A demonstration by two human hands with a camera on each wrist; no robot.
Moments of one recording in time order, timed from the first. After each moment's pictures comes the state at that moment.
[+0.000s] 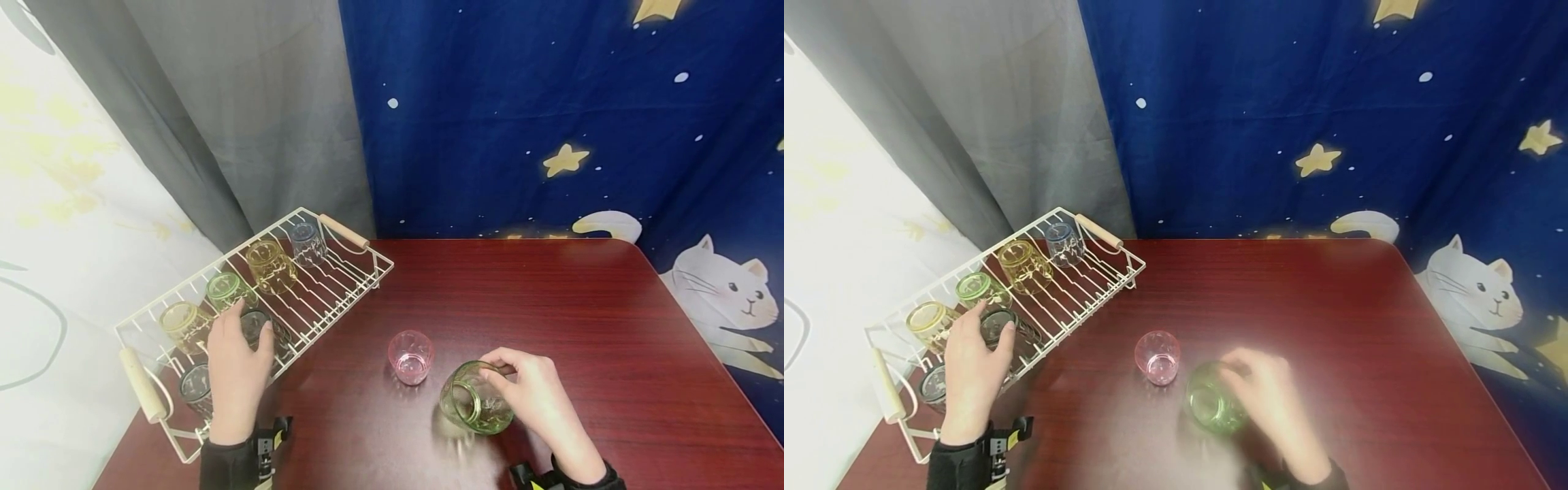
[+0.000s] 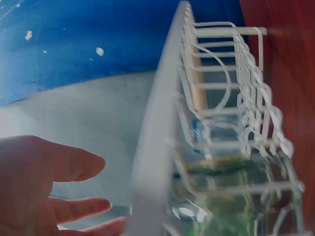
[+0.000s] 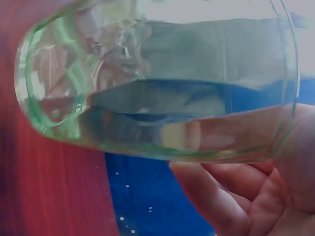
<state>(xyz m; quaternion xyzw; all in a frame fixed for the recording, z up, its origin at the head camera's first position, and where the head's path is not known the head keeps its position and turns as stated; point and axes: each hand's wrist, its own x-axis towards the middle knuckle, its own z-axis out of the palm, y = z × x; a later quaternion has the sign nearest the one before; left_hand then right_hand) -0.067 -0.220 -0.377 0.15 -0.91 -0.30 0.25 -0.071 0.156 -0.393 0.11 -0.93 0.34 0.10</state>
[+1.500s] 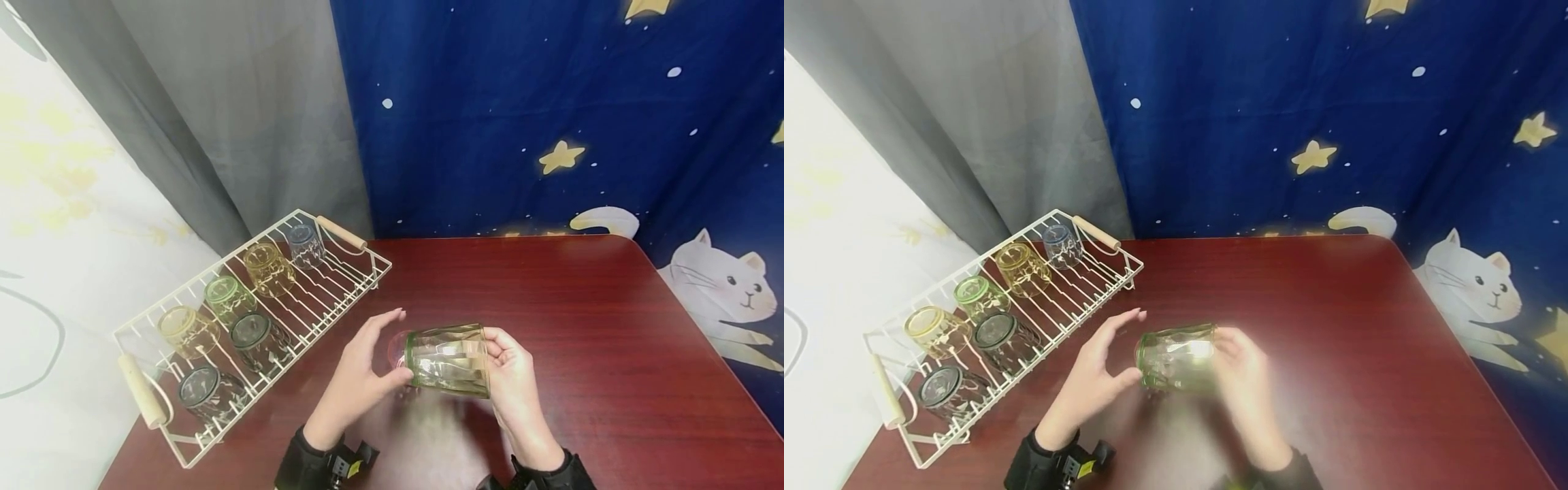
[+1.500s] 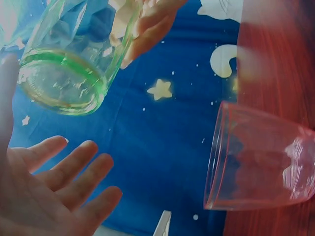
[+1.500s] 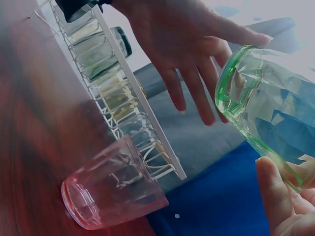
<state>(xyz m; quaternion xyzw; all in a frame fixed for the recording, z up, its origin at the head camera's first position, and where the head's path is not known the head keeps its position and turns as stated) -0.079 -0.102 -0.397 -0.25 -0.84 -0.46 0.15 -0.075 0.116 -0.404 -0.01 -0.60 0.80 0.03</state>
